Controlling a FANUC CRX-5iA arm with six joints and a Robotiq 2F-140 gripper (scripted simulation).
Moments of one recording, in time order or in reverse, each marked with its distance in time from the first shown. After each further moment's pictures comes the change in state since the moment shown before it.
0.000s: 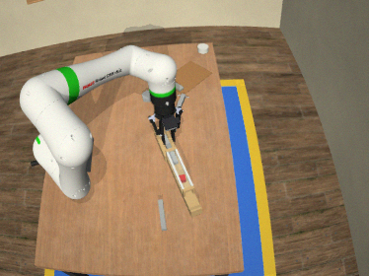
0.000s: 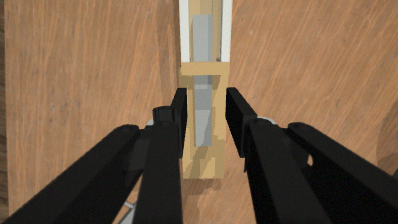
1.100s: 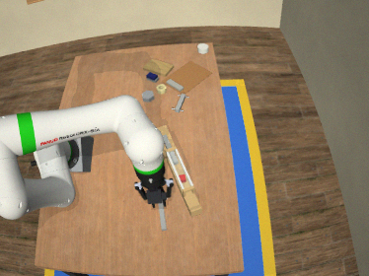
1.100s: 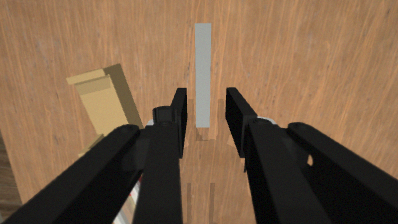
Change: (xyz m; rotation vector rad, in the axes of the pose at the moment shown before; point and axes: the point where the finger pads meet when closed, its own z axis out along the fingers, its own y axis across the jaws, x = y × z) arm 0.267 0.130 0.000 0.000 -0.001 0.229
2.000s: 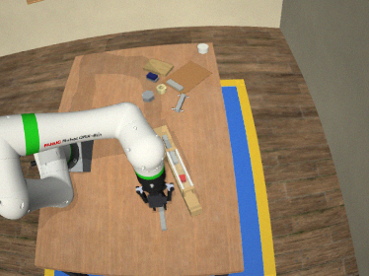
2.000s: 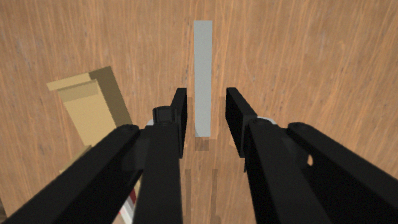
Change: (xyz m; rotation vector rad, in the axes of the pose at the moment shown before) arm 0.000 0.001 0.030 -0.001 -0.001 0.000
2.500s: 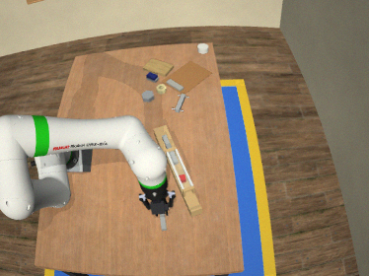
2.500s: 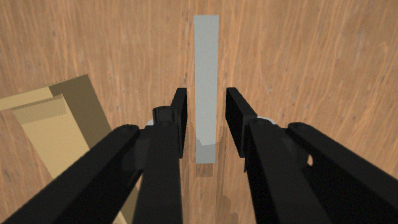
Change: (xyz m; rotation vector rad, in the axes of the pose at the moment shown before) arm 0.001 -0.001 0.058 0.001 0.001 0.000
